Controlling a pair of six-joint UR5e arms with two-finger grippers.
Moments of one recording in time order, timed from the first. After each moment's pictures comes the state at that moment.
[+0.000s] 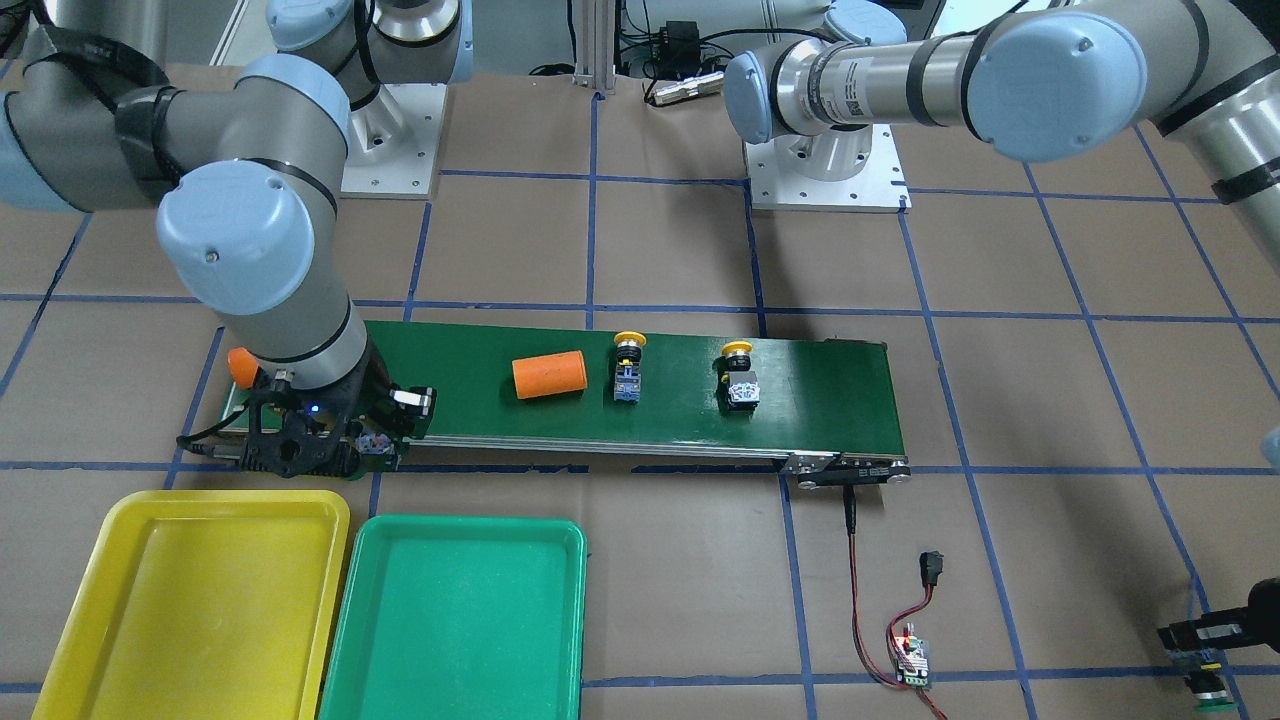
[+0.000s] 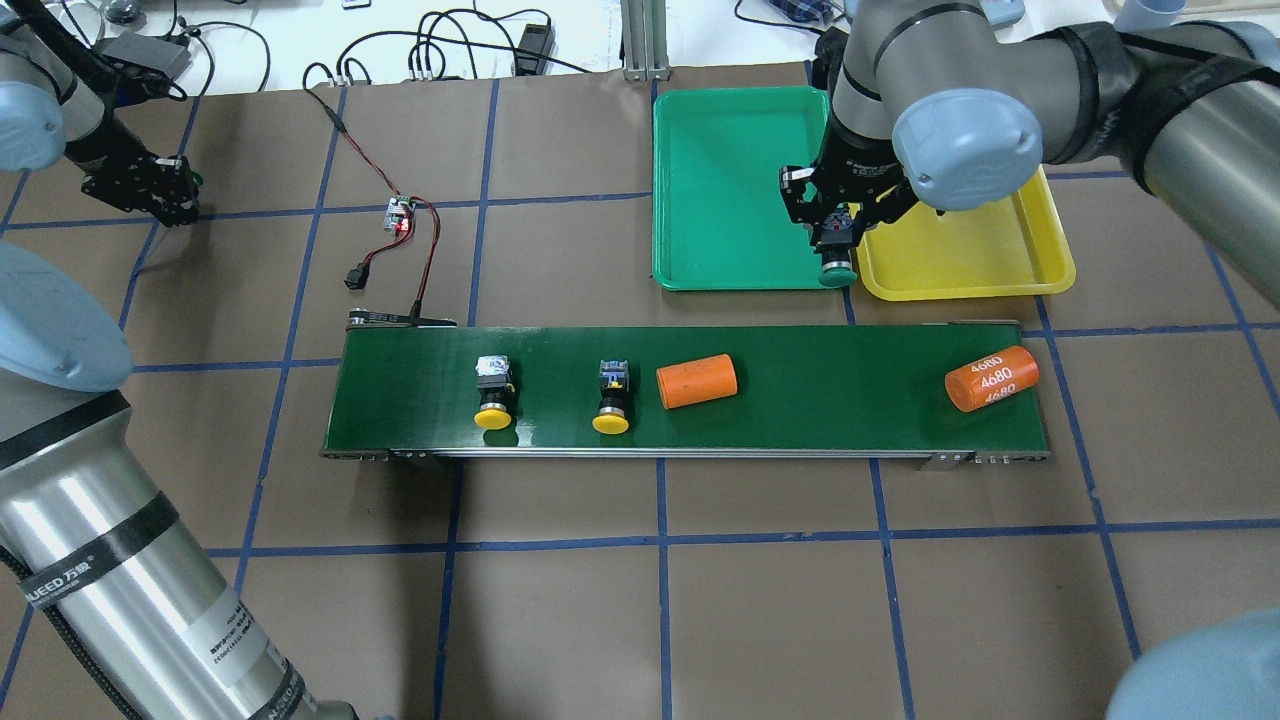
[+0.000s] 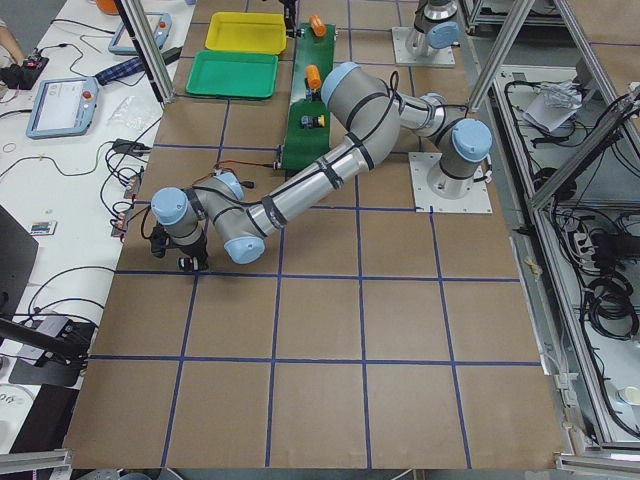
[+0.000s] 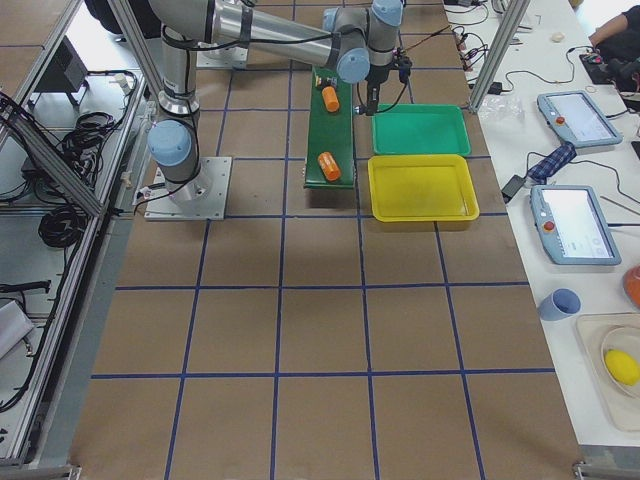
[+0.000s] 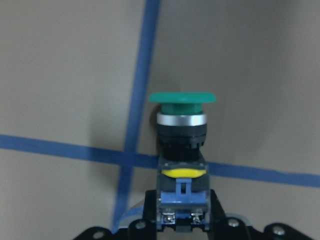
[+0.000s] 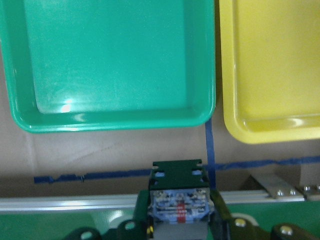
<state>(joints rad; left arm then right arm) -1.09 -2.43 -0.98 -1.37 1.55 0.36 1.65 -1.22 1.54 -1.93 -1.56 0.14</state>
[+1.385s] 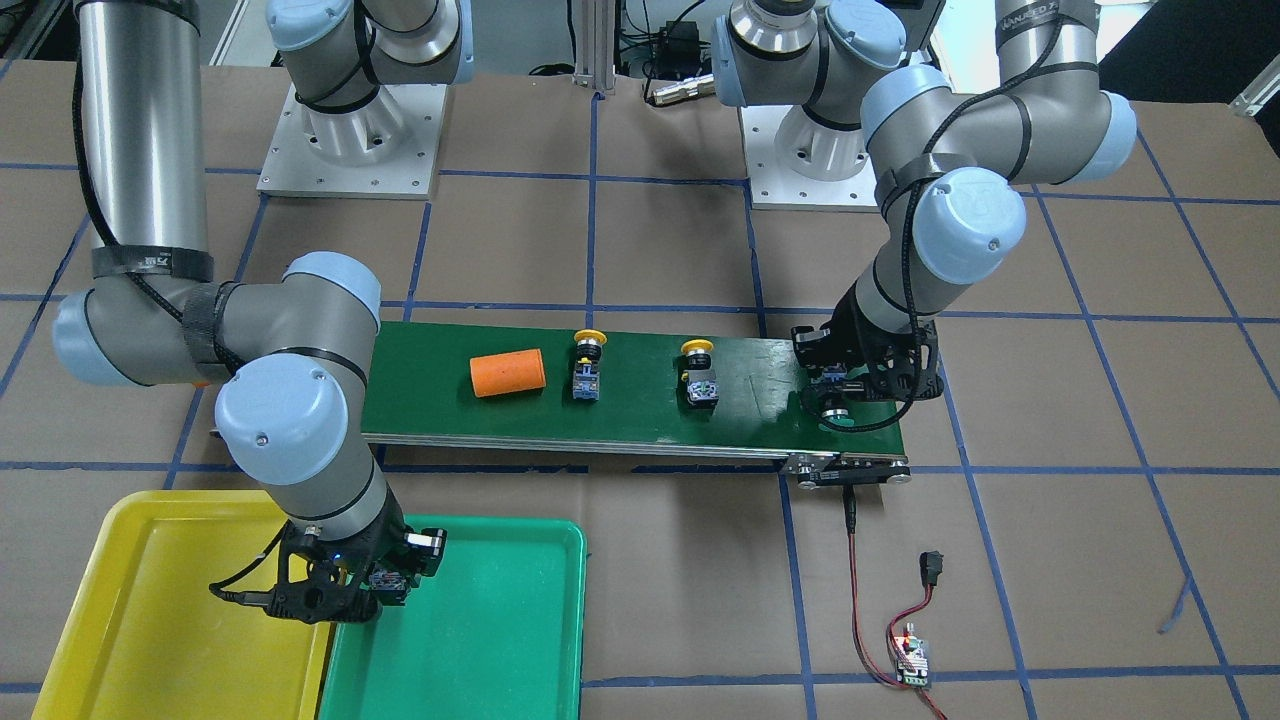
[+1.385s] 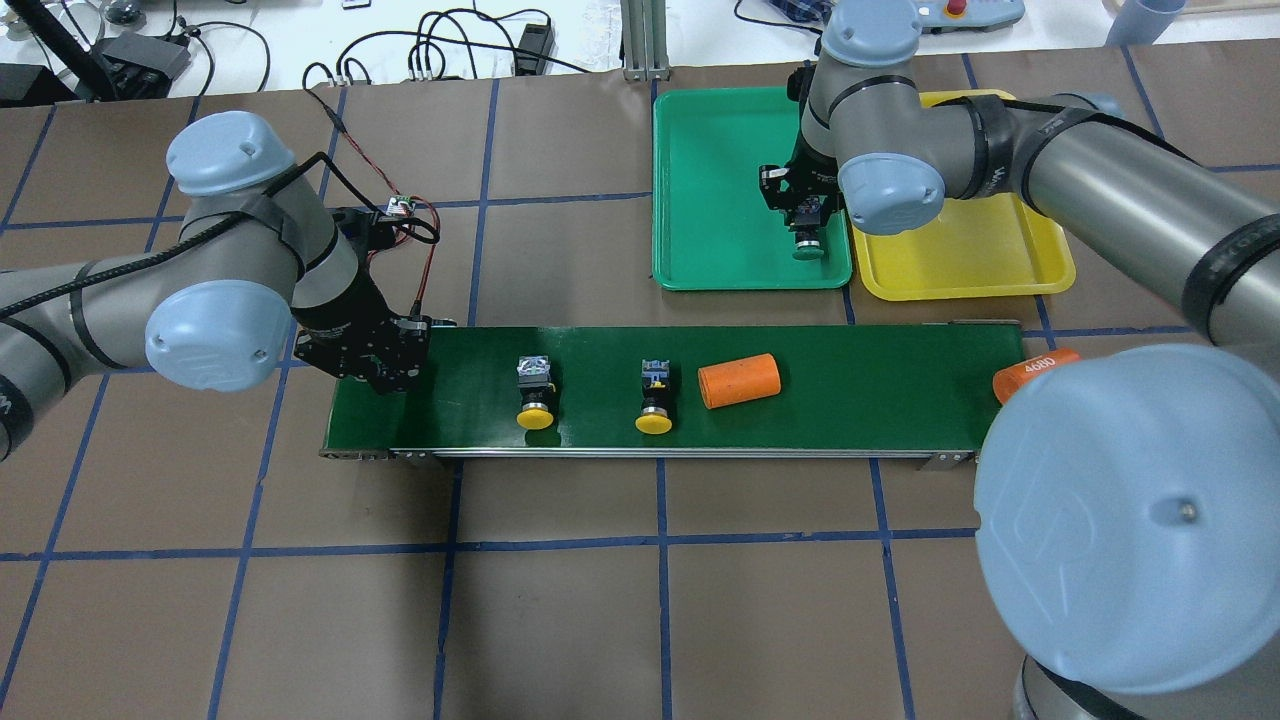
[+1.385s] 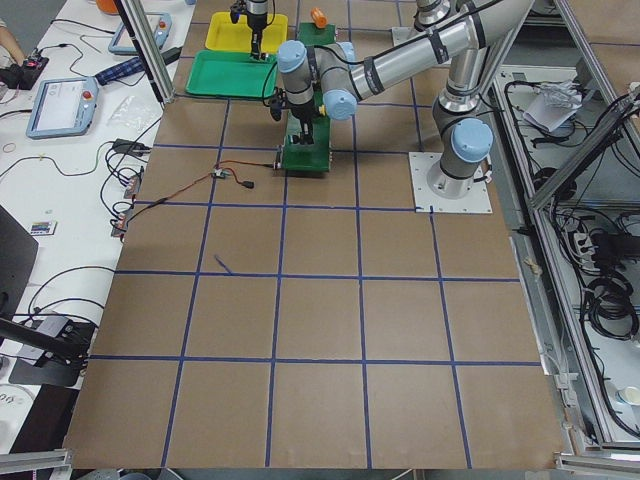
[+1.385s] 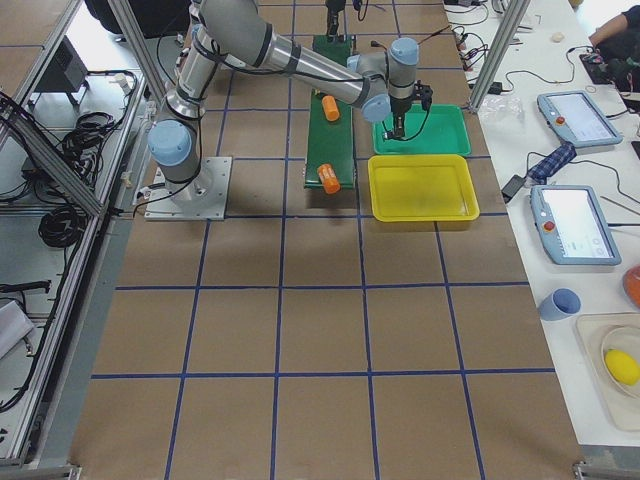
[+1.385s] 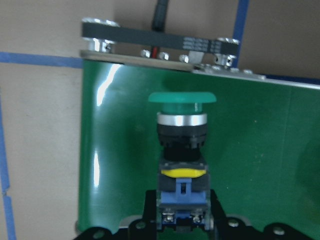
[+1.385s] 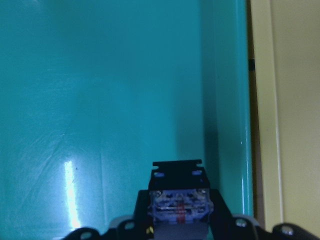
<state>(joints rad) -1.49 -1.72 -1.95 -1.19 1.55 0.03 1.64 -0.99 1.51 -2.23 -1.57 0.13</state>
